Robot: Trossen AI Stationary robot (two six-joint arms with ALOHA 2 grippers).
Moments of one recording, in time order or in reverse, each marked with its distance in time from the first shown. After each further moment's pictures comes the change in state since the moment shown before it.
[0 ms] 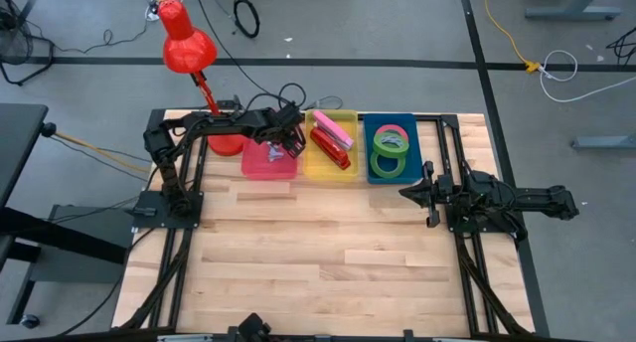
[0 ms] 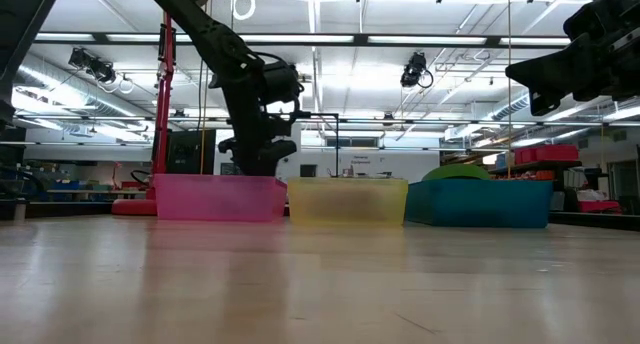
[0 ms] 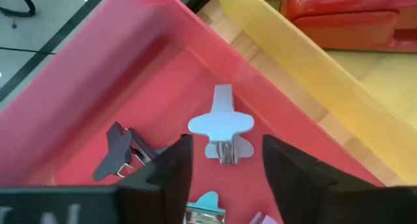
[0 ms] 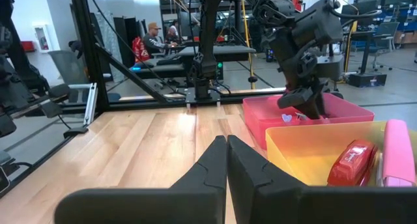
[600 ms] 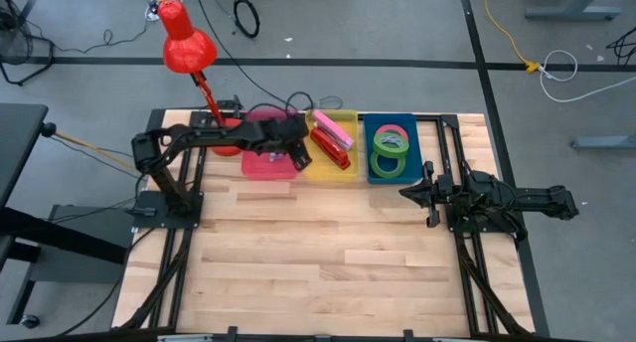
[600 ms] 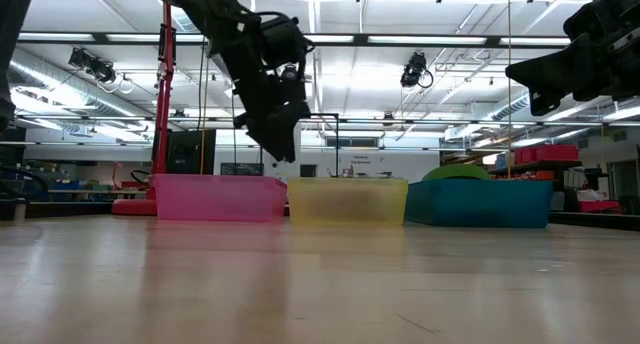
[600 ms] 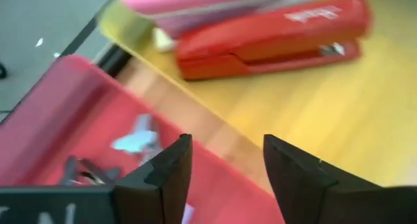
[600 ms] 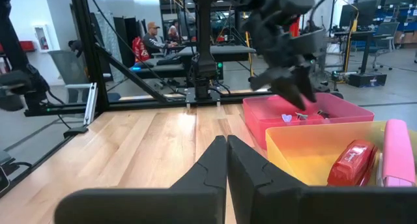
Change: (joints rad) left arm -0.159 -0.121 0.000 0.013 0.016 0.026; right arm 0.000 0.000 0.000 0.000 0.000 0.000
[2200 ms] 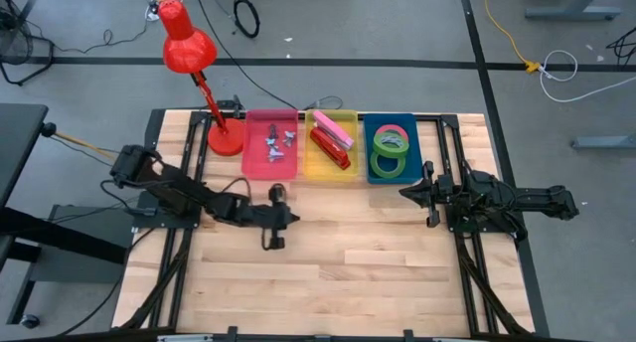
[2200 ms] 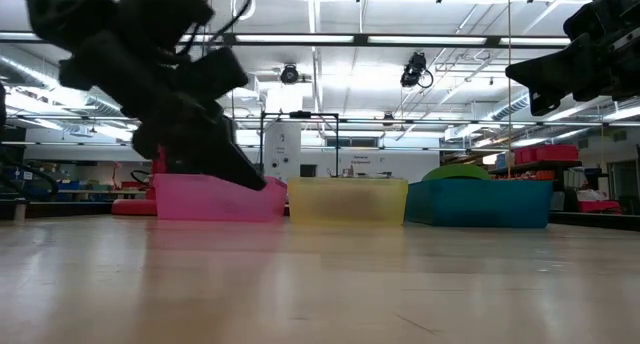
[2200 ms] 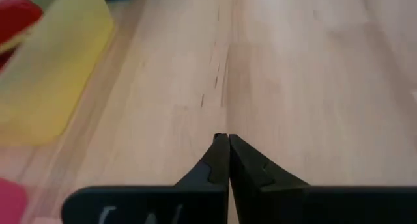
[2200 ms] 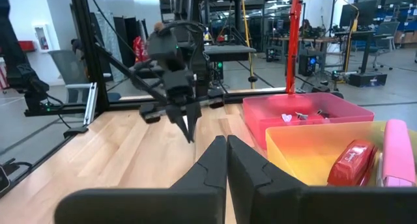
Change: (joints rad) left arm -0.626 -0.110 -0.632 0.824 -0.077 0.055; right arm 0.000 0.000 0.000 0.000 0.000 0.000
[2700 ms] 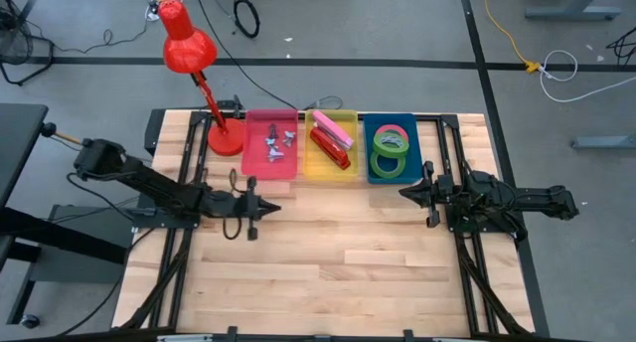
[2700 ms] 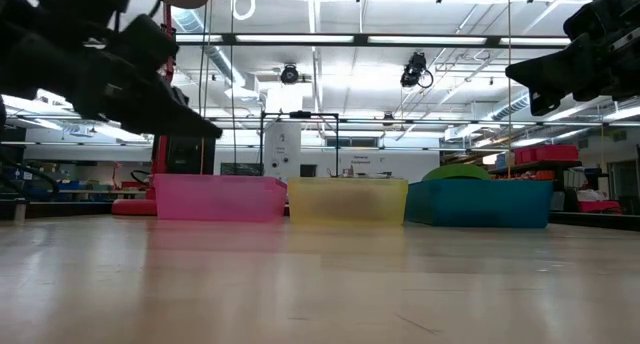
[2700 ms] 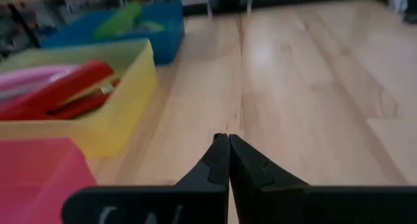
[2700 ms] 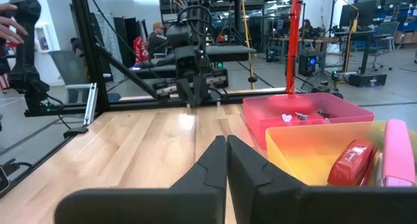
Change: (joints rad) left arm 0.006 -0.389 -0.368 0.305 -0.003 0.092; right arm 0.000 0.000 0.000 0.000 0.000 0.000
